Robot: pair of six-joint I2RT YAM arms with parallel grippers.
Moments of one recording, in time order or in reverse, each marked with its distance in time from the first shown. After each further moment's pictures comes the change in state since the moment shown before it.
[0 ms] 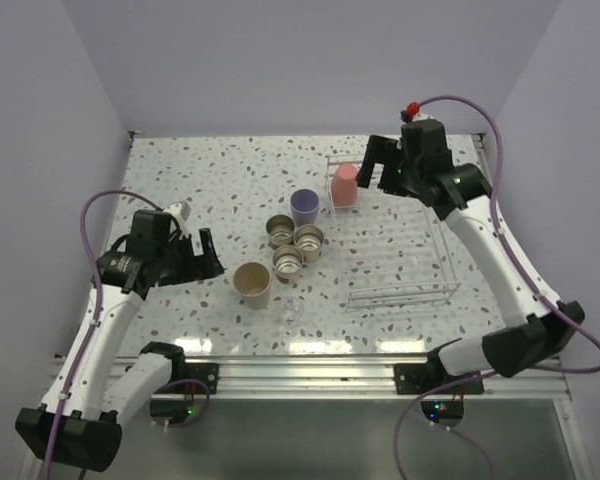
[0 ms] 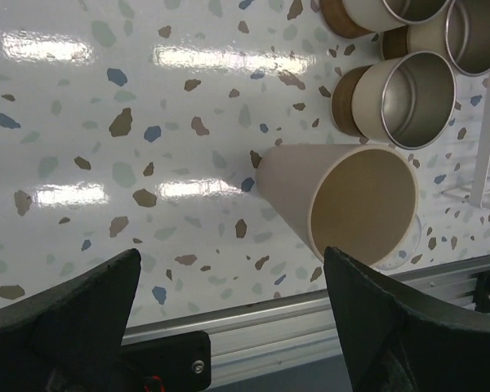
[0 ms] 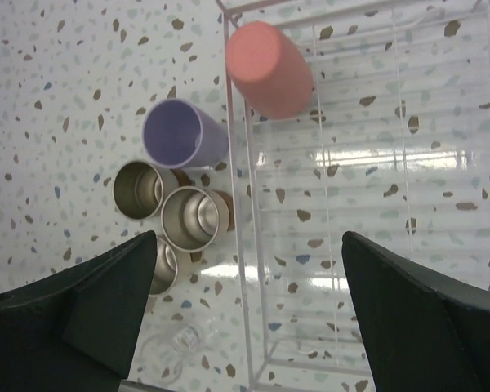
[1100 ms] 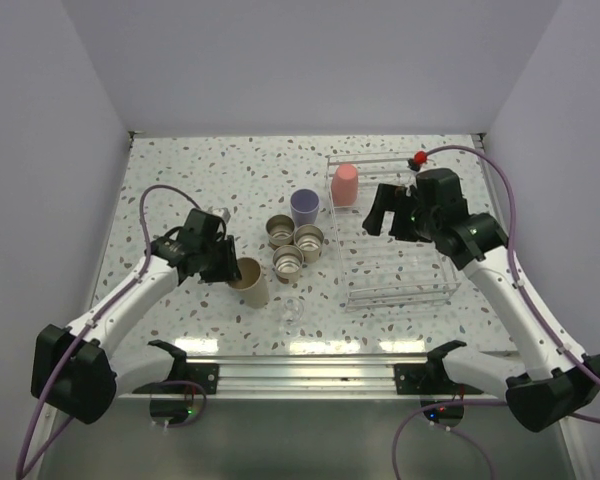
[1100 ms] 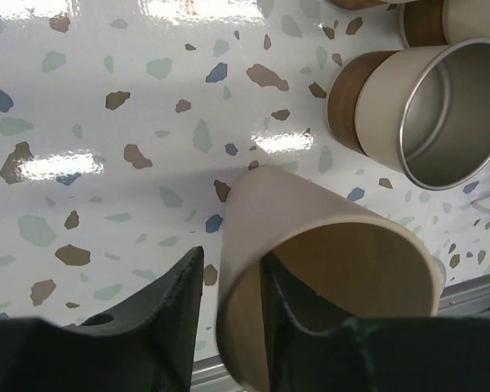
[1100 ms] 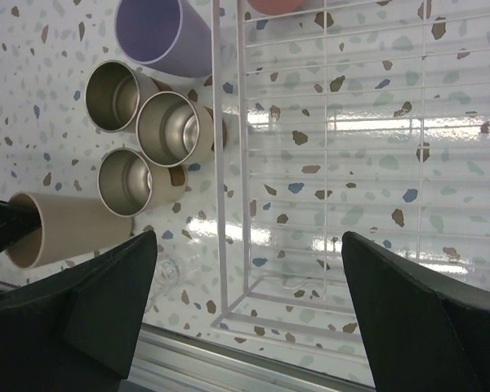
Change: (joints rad) left arm -0.228 0.266 -0.129 0.282 -0.062 -0.141; right arm 0.002 -0.335 -0.412 0.024 -0.127 -0.002
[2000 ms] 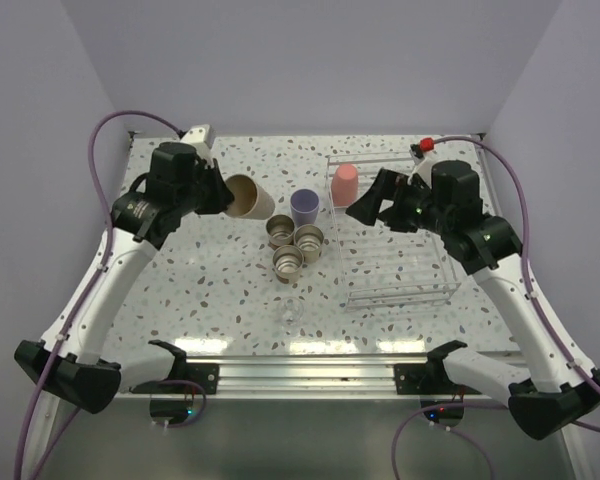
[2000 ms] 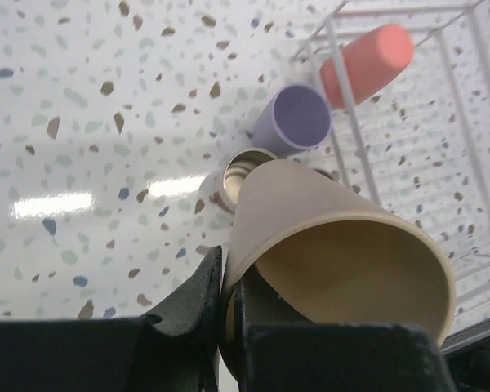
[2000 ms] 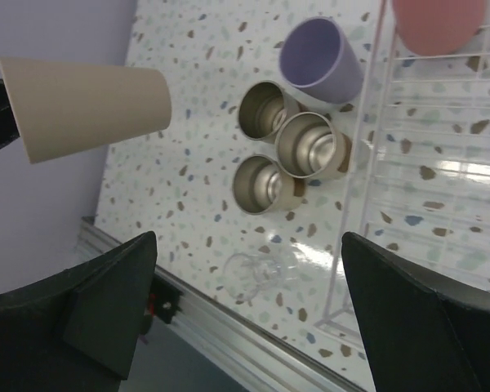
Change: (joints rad) left arm 0.014 0.077 0.556 -0.081 -0.095 0.119; right arm 0.000 -0.059 0.045 0.100 -0.230 0.084
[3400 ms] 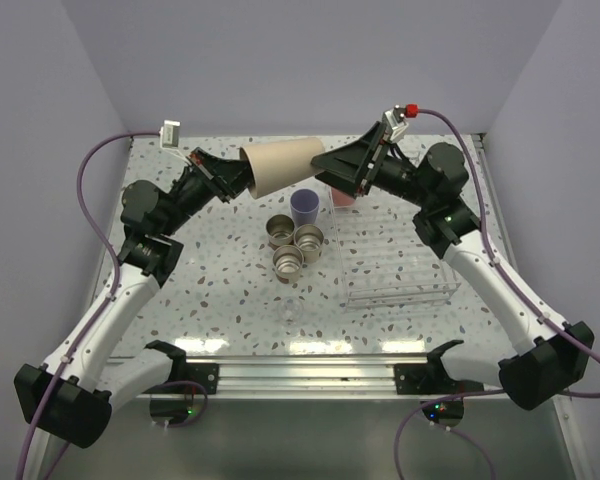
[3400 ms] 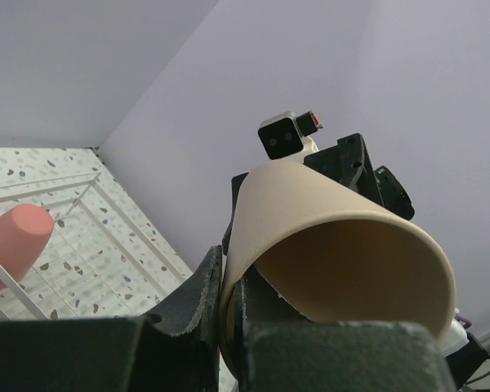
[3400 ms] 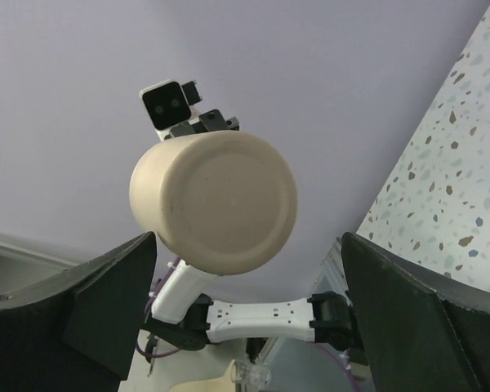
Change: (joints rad) left arm 0.031 -0.203 -0.415 1.202 0.487 -0.615; right arm 0.040 0.168 -0.070 0.902 -0.415 0.687
